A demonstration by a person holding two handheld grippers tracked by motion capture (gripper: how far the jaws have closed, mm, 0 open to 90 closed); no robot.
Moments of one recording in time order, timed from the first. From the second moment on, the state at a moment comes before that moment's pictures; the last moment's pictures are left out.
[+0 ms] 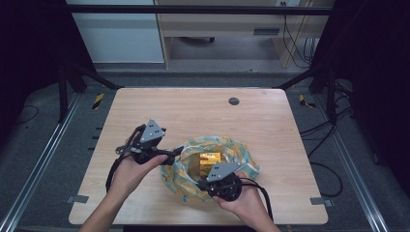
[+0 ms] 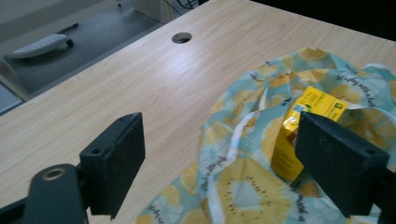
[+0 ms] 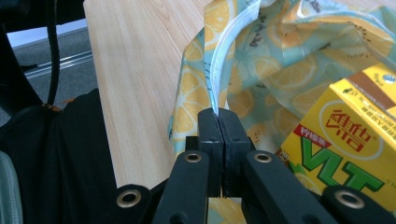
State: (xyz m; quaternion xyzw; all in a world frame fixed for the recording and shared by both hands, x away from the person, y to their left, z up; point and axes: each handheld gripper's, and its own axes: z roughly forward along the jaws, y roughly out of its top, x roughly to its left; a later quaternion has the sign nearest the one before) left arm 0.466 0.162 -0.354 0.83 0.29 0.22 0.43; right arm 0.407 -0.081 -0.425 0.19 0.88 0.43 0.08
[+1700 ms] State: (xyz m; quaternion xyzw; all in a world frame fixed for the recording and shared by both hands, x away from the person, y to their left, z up) left arm 0.446 0.131 -0.385 0.84 0.26 0.21 0.43; right arm 0.407 -0.075 -0.462 0.23 0.88 0.41 0.05
